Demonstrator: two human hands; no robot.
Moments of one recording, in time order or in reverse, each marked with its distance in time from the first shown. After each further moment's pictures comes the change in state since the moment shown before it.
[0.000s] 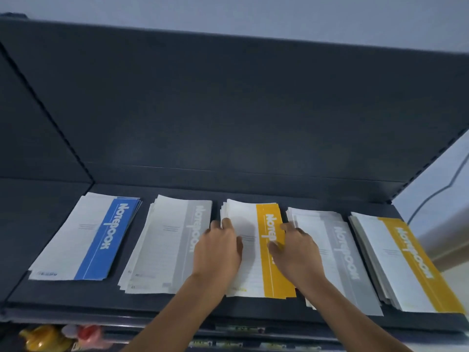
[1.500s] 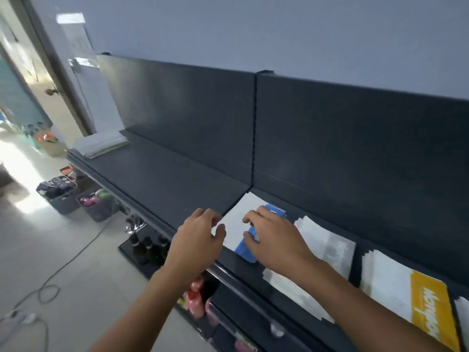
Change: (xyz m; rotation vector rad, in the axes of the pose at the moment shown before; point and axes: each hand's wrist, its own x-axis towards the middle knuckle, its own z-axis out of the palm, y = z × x) left_hand -0.111 -0.222 -0.174 -0.071 0.300 -0.448; right_hand -0.069 -0.280 0.045 -0.001 -0.161 -1.109
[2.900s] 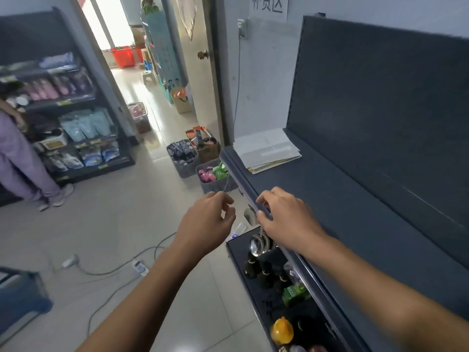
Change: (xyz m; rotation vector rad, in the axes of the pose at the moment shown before) left_hand 0.223 -0.519 -0.219 0.083 0.146 -0.385; right_hand 0.493 -0.363 0.258 0.124 -0.253 -0.342
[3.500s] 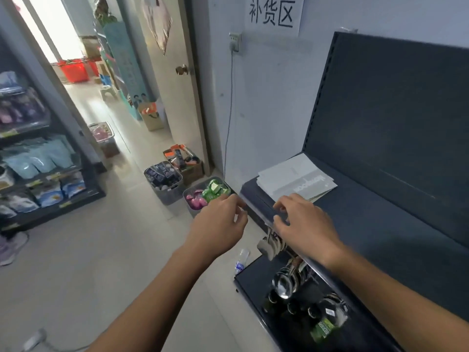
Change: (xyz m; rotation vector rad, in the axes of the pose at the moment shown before) left_hand 0.177 -0.133 -0.044 0.000 -0.093 0.240; right_hand 0.172 -0.056 0.048 -0.064 0.065 0.278
